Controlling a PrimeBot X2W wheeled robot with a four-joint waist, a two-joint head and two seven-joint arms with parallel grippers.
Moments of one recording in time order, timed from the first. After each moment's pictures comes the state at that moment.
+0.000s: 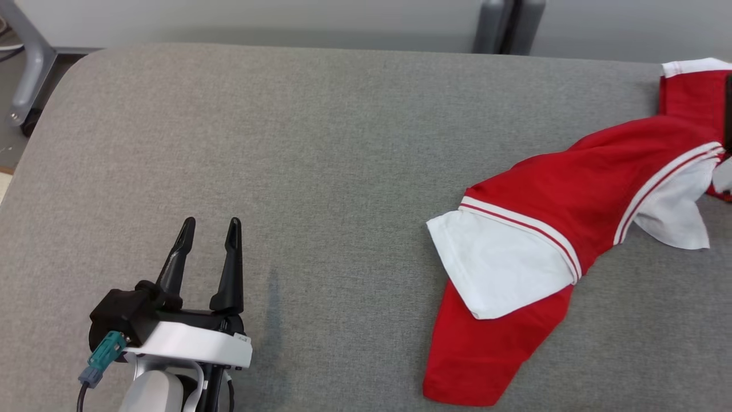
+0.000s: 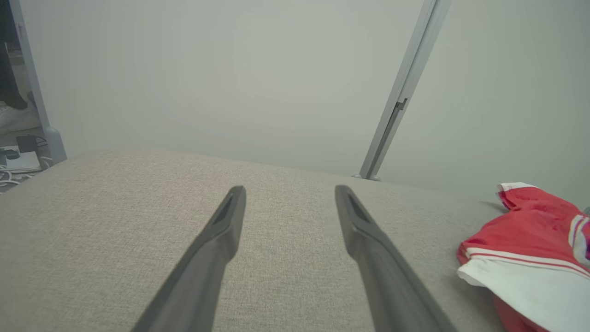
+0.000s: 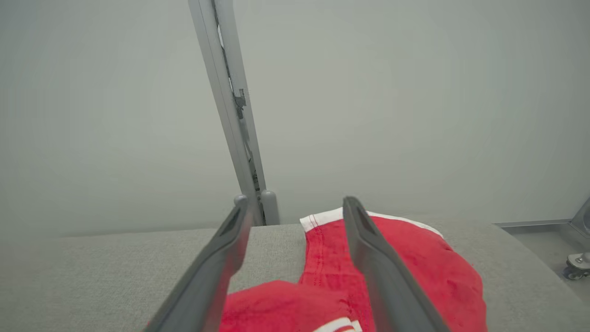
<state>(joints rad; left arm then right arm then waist) -0.14 0.06 -0.09 0.18 -0.34 -0.08 -0.26 -0.87 -0.42 0.23 1.01 0.55 0.13 -0.26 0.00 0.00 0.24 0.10</state>
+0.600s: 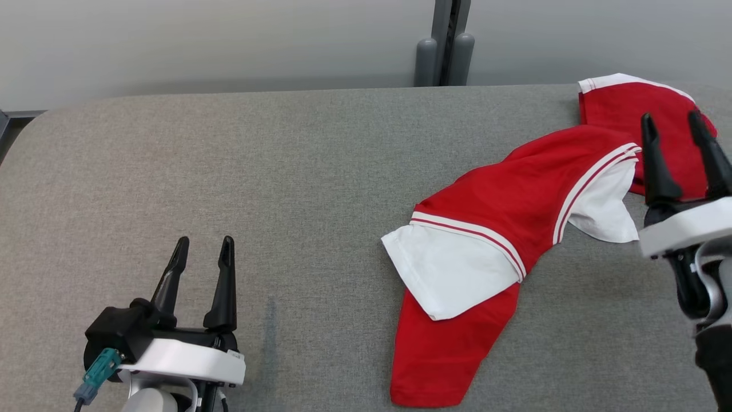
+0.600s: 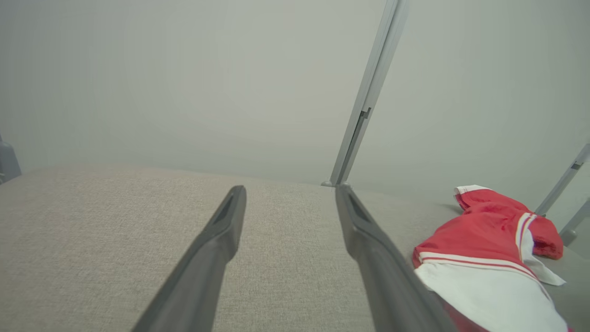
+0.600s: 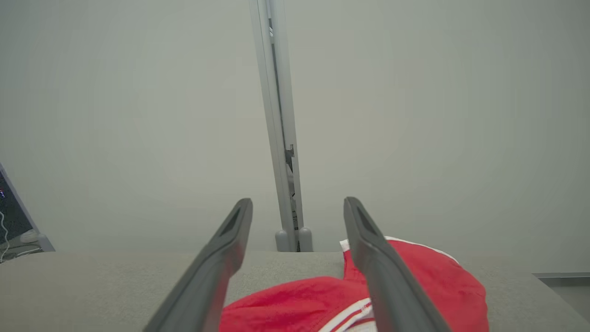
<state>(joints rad) -0.10 0.06 -0.07 0.18 -0.34 -0.09 -0.26 -0.54 -0.32 0.14 0.49 0.47 0.13 -0.26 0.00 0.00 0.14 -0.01</state>
